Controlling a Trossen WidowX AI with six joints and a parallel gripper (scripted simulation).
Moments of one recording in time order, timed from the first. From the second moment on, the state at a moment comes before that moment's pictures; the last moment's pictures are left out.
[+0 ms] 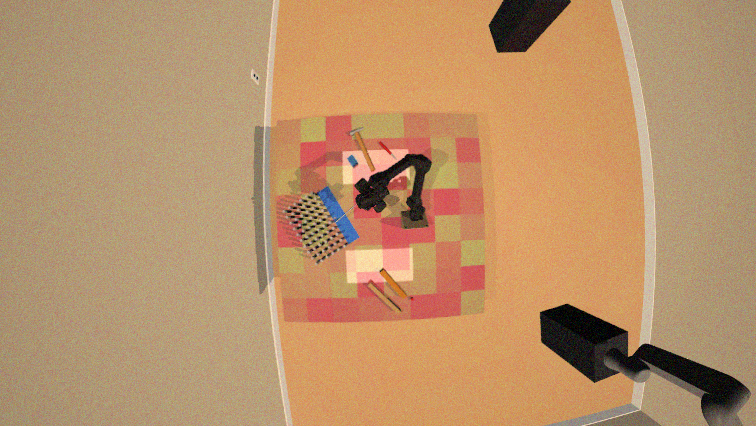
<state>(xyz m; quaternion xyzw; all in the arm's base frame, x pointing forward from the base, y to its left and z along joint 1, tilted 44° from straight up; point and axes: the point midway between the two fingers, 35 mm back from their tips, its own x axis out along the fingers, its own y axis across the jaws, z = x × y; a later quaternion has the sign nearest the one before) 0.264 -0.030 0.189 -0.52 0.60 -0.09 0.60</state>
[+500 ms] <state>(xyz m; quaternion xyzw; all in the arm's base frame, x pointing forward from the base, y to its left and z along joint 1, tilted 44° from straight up) 0.304 0.019 0.160 -0.60 0.62 0.10 0.49</state>
